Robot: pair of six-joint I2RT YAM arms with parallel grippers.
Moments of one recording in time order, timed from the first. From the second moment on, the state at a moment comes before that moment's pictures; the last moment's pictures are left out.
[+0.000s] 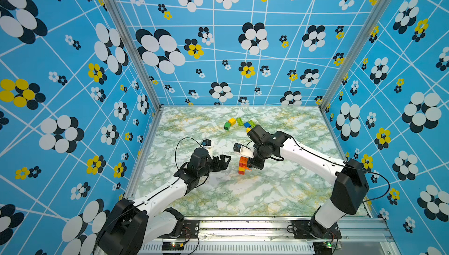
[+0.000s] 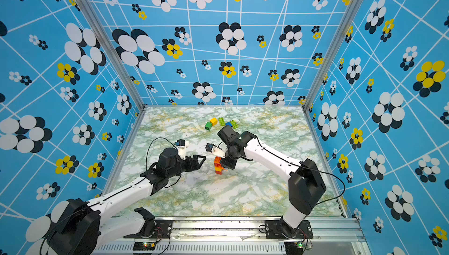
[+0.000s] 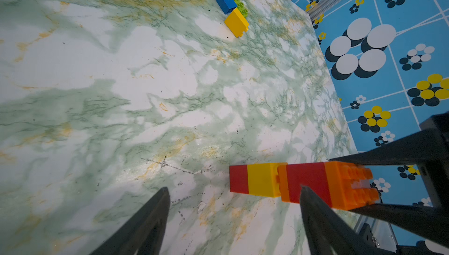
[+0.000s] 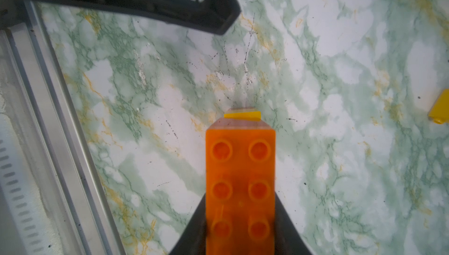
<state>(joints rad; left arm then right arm) -0.51 1.14 0.47 0.14 0.24 -0.67 0.76 1.66 1.37 -0.92 -0.17 -0.52</state>
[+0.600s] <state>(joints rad) -0.51 1.14 0.47 0.14 0.24 -0.67 0.76 1.68 1.37 -0.92 -0.17 -0.55</state>
